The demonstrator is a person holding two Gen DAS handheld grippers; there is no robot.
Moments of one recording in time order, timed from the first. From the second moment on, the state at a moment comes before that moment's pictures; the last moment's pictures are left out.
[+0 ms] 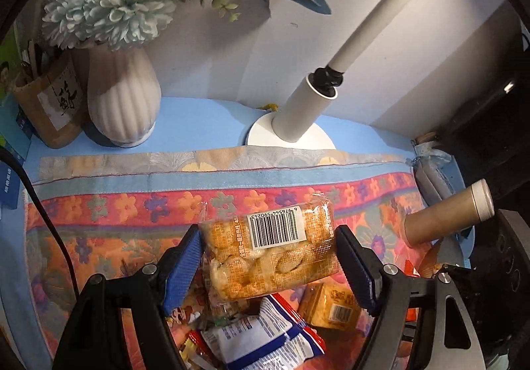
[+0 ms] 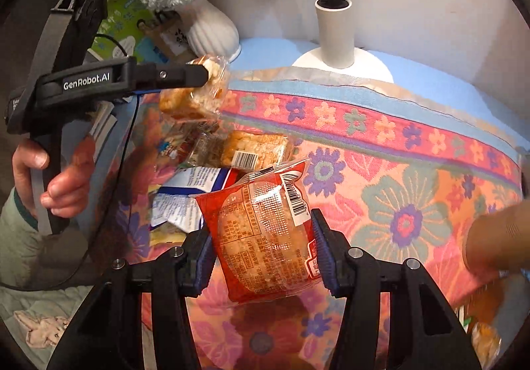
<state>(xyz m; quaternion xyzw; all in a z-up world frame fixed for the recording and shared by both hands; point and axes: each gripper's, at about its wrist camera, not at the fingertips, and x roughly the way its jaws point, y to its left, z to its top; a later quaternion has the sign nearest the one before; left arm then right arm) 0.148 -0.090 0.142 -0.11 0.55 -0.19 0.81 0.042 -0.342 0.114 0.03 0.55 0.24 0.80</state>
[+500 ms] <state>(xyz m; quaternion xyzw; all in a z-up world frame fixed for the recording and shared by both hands) 0.059 -0.198 0.199 -0.03 0.51 -0.30 0.80 -0.072 -0.411 0.144 0.11 0.50 0.13 0.85</state>
